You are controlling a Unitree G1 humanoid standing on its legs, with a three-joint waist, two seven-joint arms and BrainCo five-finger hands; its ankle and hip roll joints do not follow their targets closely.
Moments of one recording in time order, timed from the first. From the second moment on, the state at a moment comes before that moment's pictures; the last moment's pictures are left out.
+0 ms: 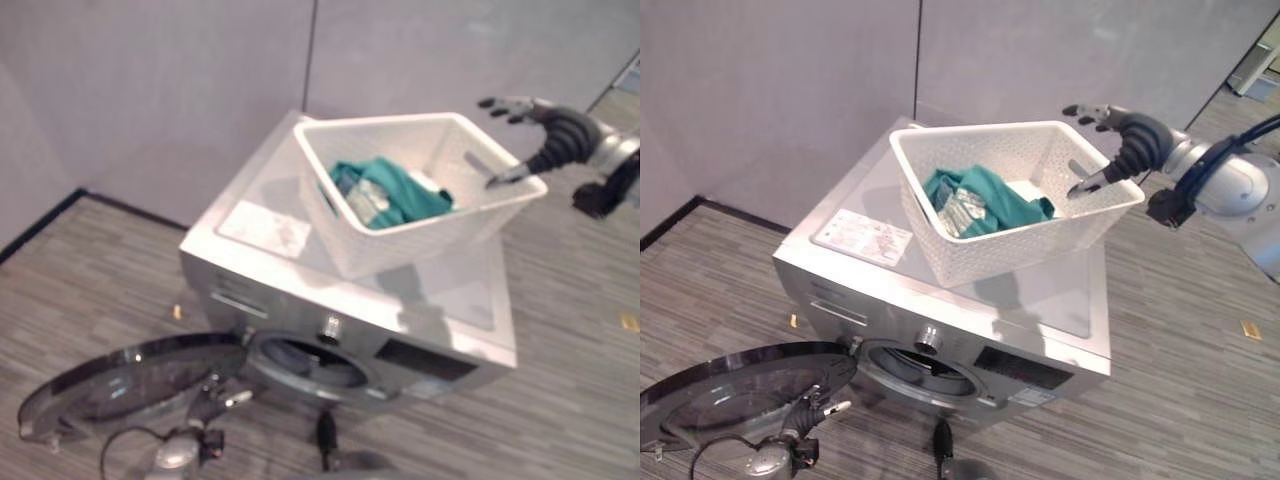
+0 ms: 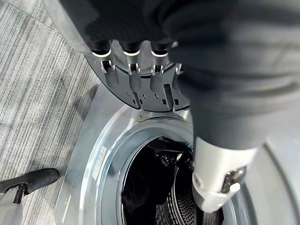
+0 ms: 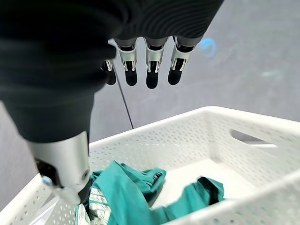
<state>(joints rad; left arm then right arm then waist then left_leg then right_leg) 0.14 0.34 -0.16 0.68 -0.34 -0.12 -0.01 -0.94 -1.45 0.72 0.06 0.42 -0.01 0.17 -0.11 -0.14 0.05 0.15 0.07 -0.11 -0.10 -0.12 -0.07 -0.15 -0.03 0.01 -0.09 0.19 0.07</state>
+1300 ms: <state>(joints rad) 0.11 0.41 -0.21 0.67 -0.38 -0.15 0.06 -1.07 -0.99 0.61 0.45 0.35 0.05 0.18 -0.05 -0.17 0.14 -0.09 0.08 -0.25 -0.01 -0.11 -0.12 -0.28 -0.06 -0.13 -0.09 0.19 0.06</state>
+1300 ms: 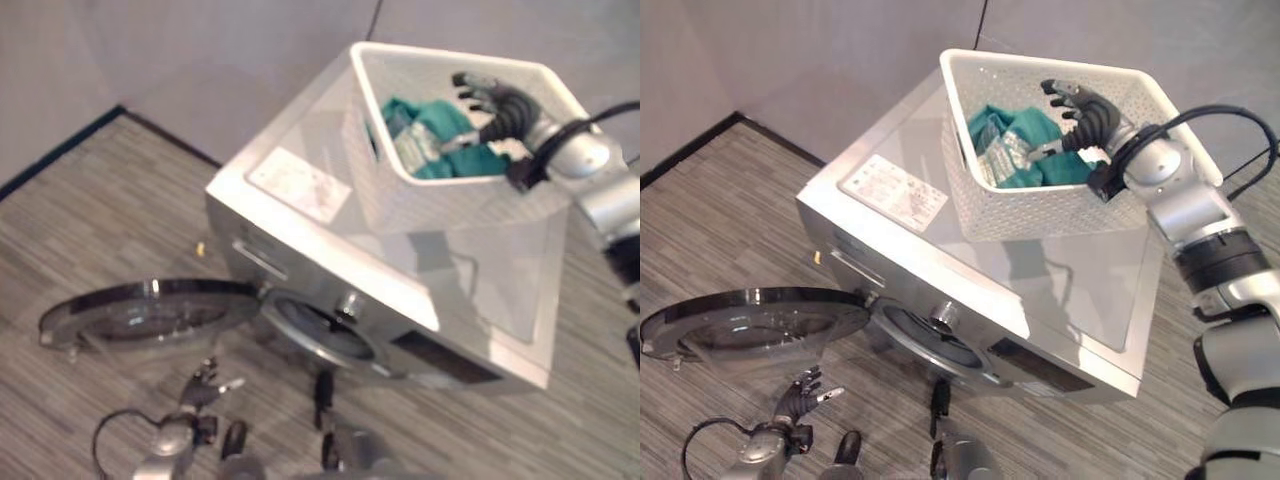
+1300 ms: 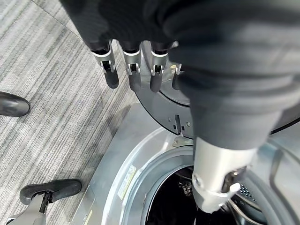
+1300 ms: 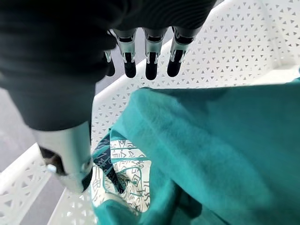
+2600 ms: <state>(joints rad) 0.07 0.41 -0.14 0.68 -0.38 -0.19 0.09 -1.12 -1.24 0.94 0.16 0.47 0.05 0.26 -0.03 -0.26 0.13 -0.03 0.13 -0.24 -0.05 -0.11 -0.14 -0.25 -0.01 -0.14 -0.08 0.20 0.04</state>
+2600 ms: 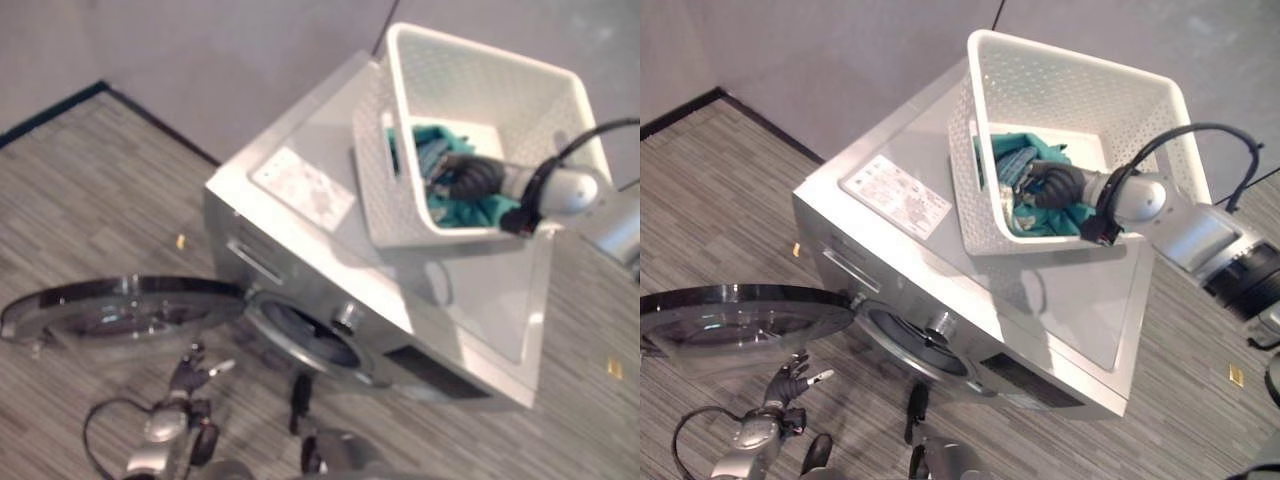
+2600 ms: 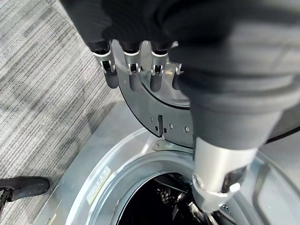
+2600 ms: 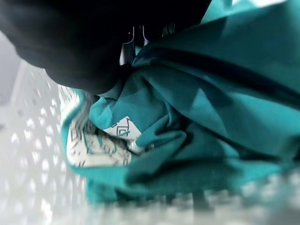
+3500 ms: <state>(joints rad) 0.06 0.39 -0.13 0.69 -0.36 -0.16 0.09 -1.20 -1.27 0.57 0.30 0.19 -0.01 -0.11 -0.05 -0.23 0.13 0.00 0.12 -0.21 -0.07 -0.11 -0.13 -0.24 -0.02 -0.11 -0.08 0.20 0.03</state>
